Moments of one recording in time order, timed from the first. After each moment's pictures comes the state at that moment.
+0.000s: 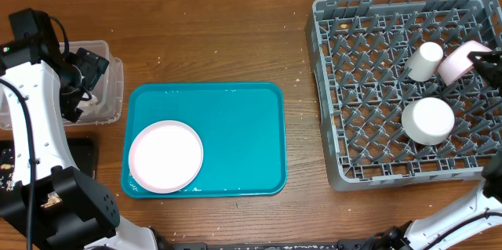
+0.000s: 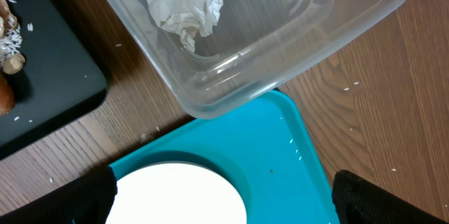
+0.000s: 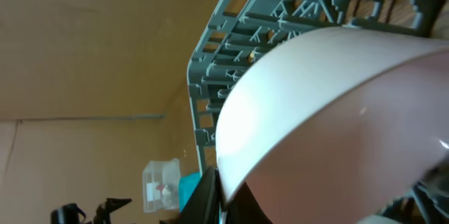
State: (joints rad) left arm 0.39 1.75 1.66 -1.22 0.01 -0.76; right arm -0.81 2.10 1.82 -1.23 -1.16 -0.17
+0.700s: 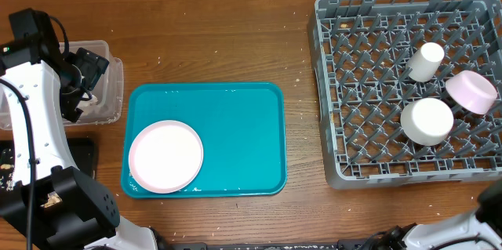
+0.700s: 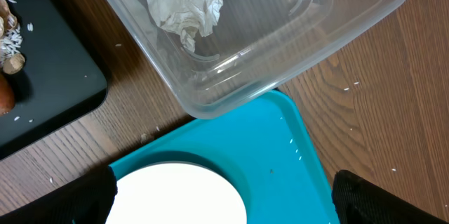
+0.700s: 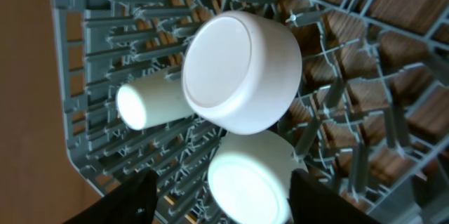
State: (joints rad) left arm 0.39 1.75 1.66 -1.22 0.01 -0.76; right arm -0.91 1.87 1.83 -1.31 -0.51 0.33
